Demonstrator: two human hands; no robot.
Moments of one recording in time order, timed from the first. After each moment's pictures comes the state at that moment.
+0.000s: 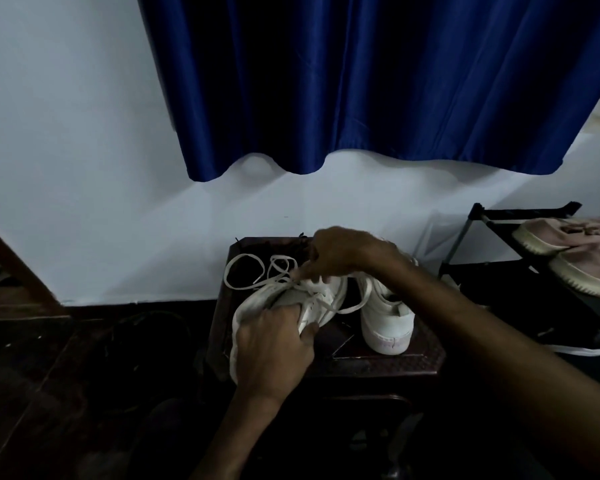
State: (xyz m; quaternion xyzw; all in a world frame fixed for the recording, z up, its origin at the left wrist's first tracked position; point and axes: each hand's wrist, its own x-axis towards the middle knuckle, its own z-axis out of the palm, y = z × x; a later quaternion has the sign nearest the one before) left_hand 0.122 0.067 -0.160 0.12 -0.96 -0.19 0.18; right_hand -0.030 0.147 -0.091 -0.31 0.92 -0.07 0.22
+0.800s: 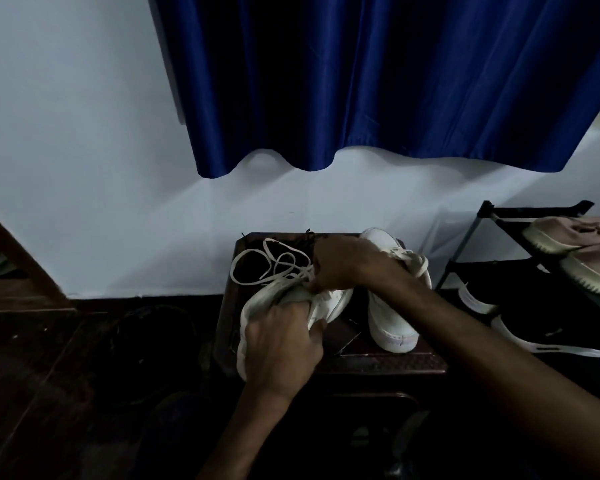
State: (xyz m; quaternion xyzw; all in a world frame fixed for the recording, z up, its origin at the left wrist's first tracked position) left_hand 0.120 0.065 -0.168 0.10 -0.95 -0.20 0.21; right_hand -0.012 0.139 -0.105 -0.31 0.94 0.02 0.15
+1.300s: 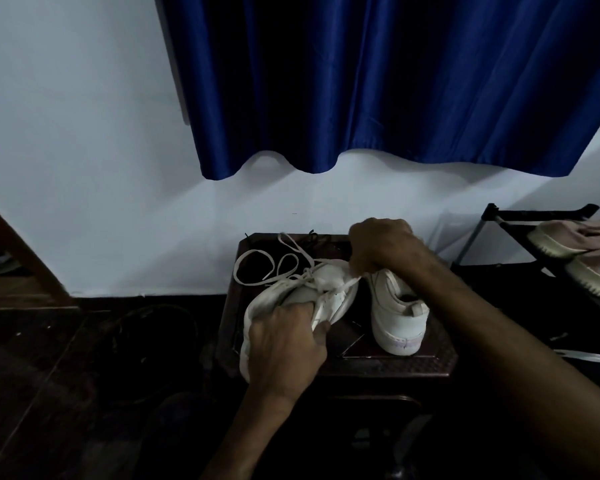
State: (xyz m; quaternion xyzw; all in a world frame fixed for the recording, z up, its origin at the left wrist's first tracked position) left_hand 0.118 0.065 -0.172 0.10 -0.96 -0.19 0.20; right_hand -0.020 0.160 -0.078 -0.21 0.97 0.10 0.09
